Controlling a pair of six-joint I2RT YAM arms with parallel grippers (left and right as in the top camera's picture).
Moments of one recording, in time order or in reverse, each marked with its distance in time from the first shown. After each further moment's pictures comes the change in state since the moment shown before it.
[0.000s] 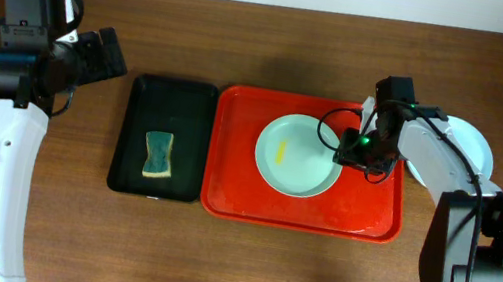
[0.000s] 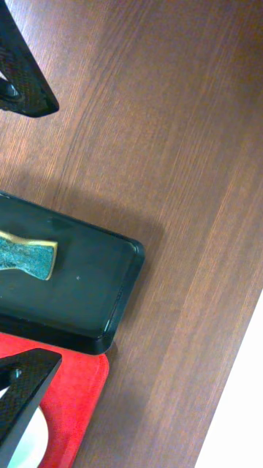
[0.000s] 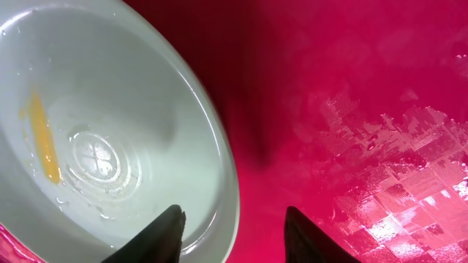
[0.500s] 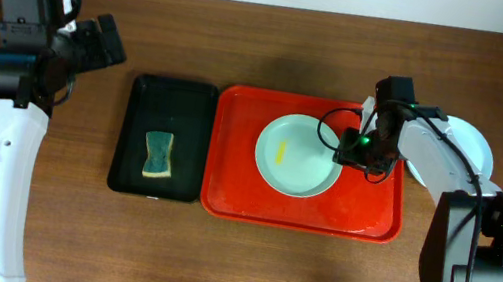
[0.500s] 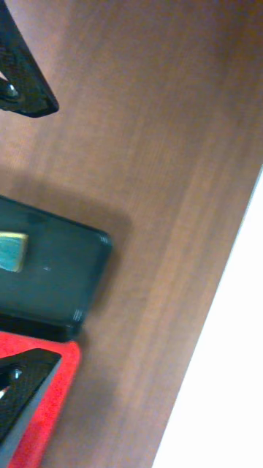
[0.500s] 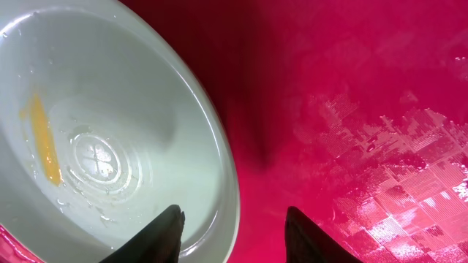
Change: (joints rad) left arm 0.000 0.000 0.000 0.114 0.000 0.000; right arm 0.000 0.000 0.000 0.004 0.000 0.000
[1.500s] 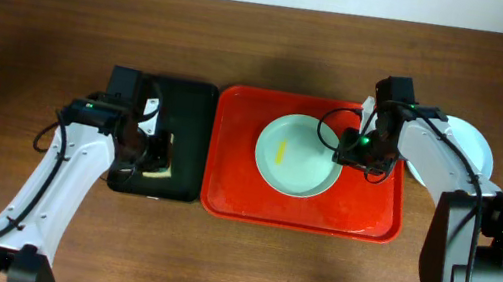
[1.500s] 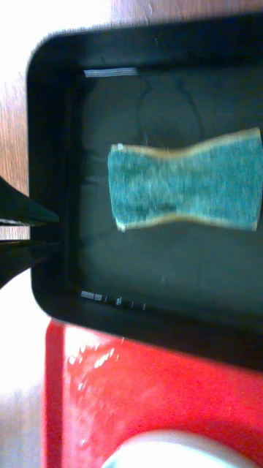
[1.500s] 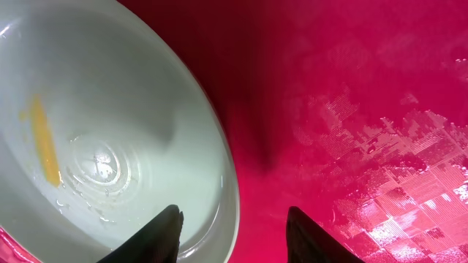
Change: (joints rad) left arm -0.196 0.020 -0.524 -0.040 0.191 0.022; right arm 0.000 0.000 -0.003 0.006 0.000 0.000
